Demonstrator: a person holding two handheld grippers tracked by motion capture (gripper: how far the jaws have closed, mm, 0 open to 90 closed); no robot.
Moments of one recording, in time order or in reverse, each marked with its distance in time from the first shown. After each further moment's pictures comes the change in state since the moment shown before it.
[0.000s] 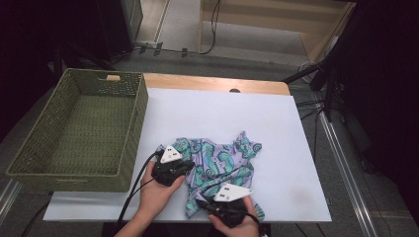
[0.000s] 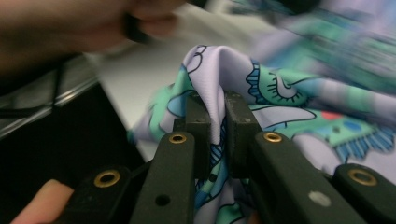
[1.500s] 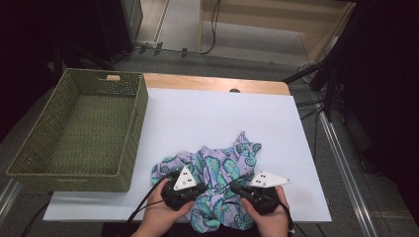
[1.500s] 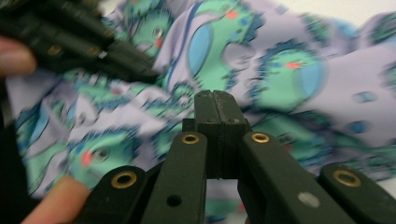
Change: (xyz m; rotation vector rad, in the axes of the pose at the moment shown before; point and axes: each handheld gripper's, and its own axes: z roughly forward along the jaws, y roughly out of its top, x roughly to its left) left arm -0.052 -0.027 -0.003 0.080 -0.133 0.175; right arm -0.056 -0.014 -0.061 -0.020 -0.140 0.106
